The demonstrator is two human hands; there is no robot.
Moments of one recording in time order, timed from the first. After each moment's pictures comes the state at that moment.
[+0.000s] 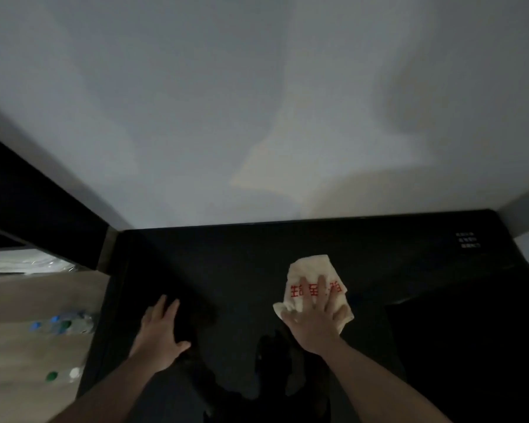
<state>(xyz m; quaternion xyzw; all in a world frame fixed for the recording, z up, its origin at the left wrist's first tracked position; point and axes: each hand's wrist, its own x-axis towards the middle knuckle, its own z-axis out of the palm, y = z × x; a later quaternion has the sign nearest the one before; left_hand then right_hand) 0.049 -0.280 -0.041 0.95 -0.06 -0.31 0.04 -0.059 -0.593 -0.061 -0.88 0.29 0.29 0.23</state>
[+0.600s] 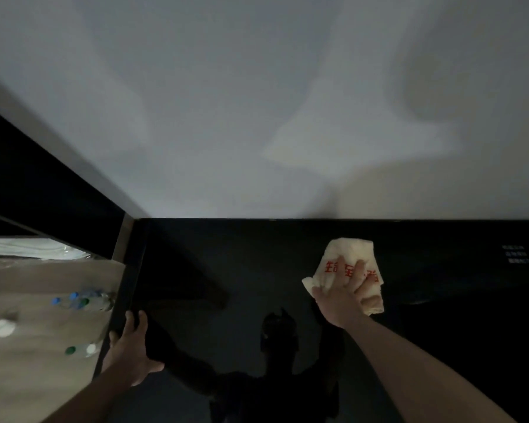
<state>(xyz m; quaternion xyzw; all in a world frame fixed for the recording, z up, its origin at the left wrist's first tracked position) 0.067 -0.198 -0.067 0.92 0.05 -0.38 -0.03 0.011 -0.624 -0.077 -0.84 0.39 0.29 0.24</state>
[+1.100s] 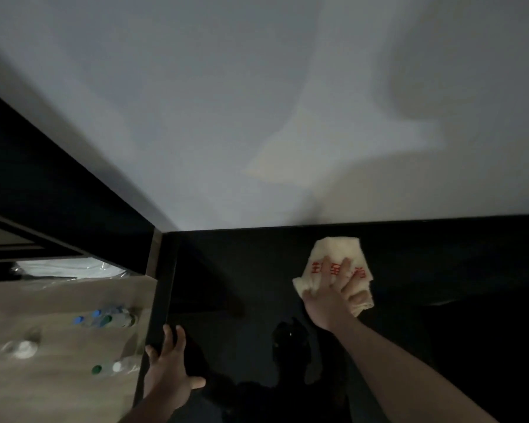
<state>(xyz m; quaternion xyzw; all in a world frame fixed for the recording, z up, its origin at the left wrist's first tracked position) 0.066 -0.184 -0.066 0.93 0.02 -0.37 0.00 0.057 -0.523 -0.074 -0.86 0.34 0.26 0.25</state>
